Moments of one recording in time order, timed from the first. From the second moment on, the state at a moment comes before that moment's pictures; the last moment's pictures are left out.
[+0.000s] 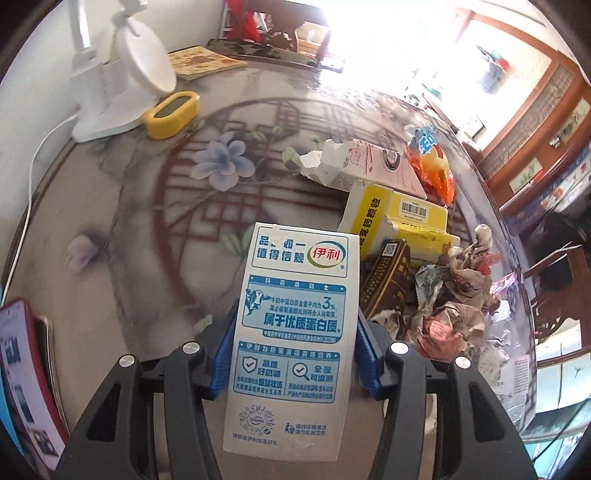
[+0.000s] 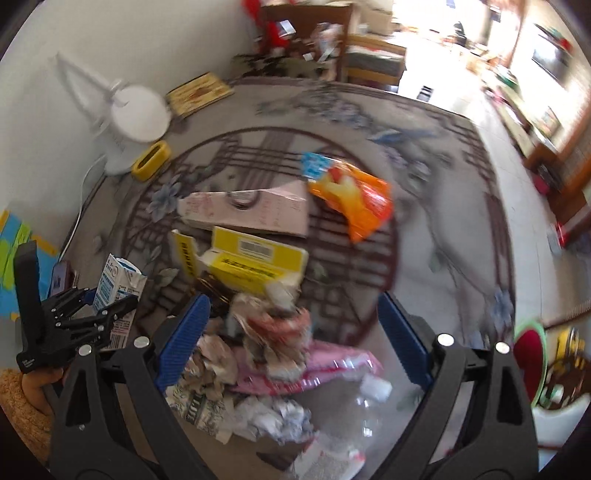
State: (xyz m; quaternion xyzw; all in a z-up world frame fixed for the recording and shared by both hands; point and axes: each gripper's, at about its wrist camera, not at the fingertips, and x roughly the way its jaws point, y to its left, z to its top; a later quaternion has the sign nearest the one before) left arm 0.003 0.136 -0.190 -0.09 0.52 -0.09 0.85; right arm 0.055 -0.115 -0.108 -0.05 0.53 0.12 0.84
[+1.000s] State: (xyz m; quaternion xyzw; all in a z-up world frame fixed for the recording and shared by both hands) left arm 0.012 0.165 -0.207 -0.15 0.54 -0.06 0.83; right arm 0.174 0.046 -0.218 -0.32 0.53 0.19 0.76
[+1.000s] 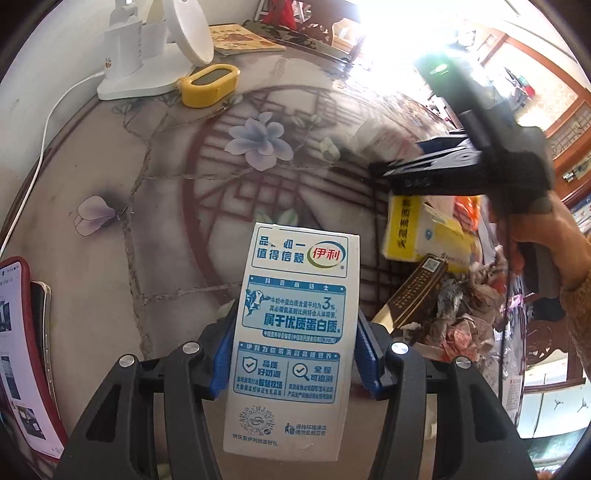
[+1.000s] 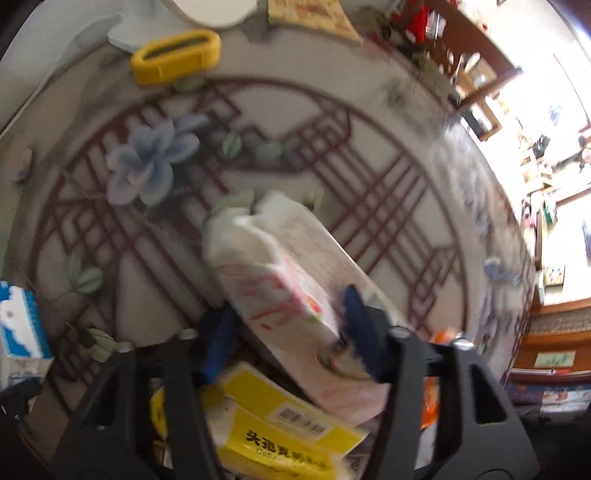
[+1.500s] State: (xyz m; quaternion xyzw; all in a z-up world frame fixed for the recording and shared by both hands) left arm 0.012 0.154 -0.185 -0.15 0.52 -0.05 0.84; right arm 0.103 -0.032 -0.076 -0.07 0.44 0.18 0.88
